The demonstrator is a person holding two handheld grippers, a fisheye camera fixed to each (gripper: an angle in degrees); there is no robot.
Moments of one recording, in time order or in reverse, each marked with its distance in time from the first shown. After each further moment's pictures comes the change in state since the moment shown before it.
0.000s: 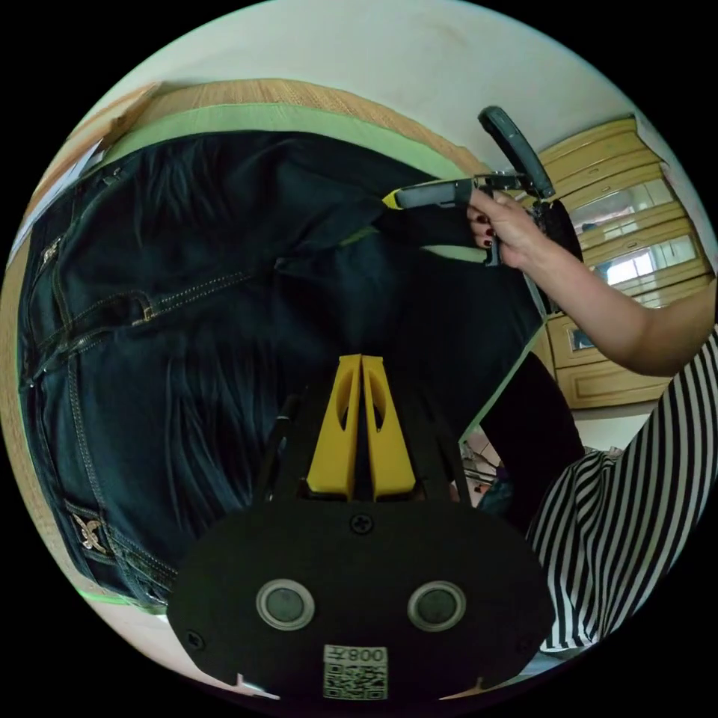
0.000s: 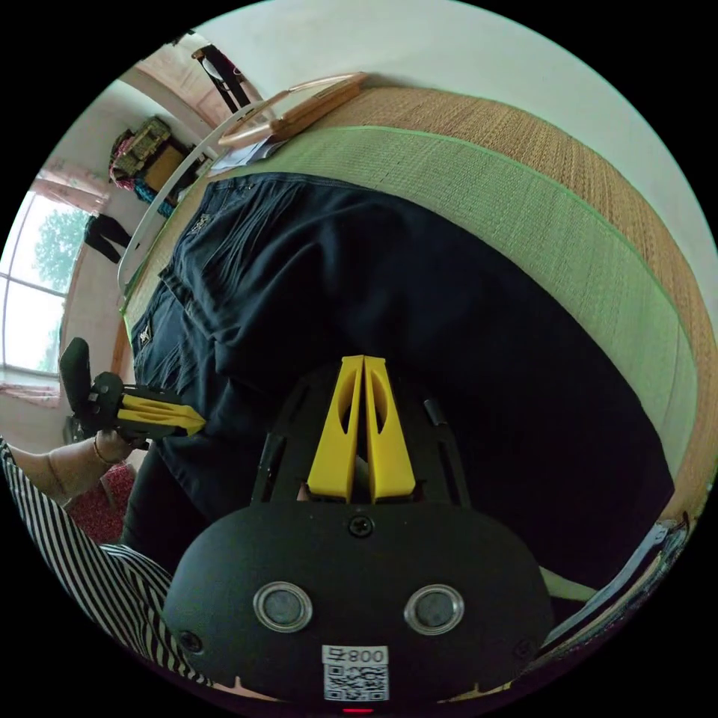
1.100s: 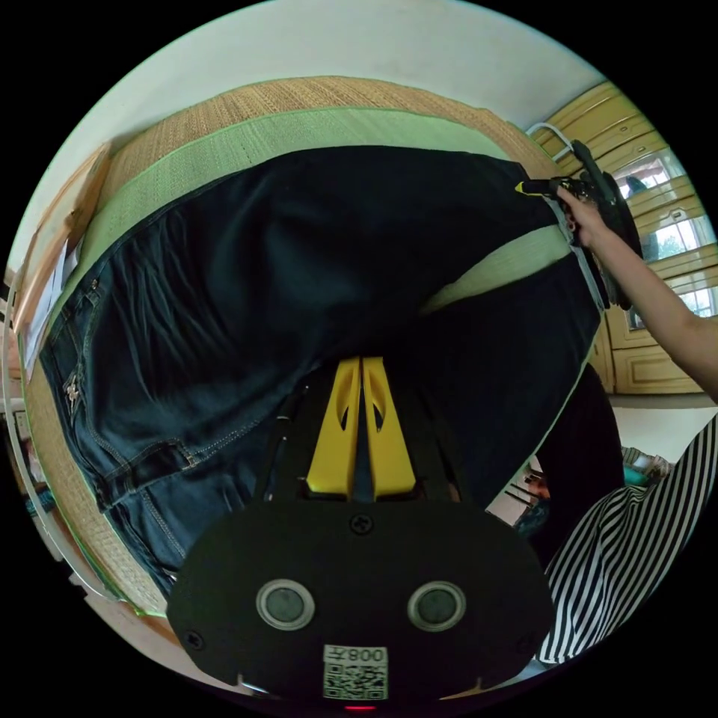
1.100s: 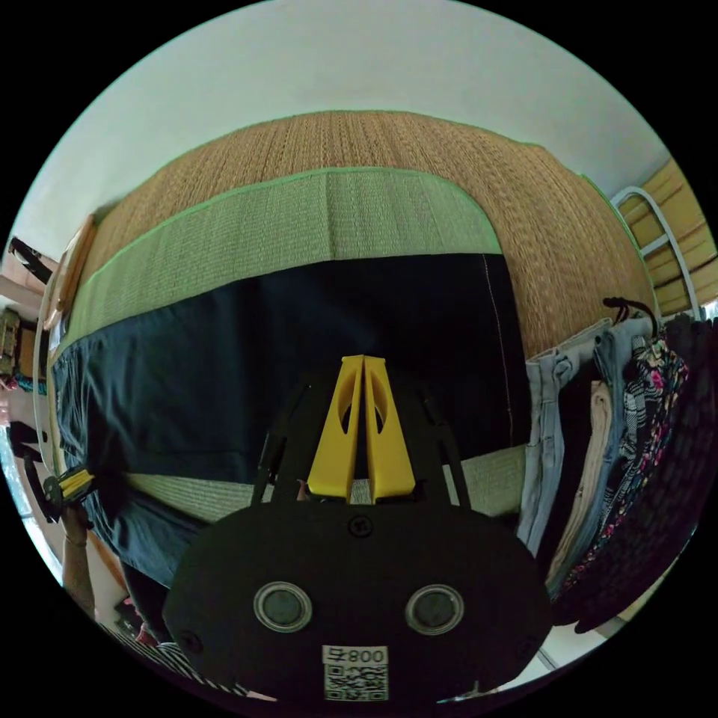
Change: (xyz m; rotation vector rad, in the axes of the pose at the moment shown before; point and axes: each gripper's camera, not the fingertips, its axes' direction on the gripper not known) left arm 0.066 -0.175 0.155 -0.140 -0.246 0.082; right arm 0.177 -0.020 -0.331 0.083 0.318 0.638
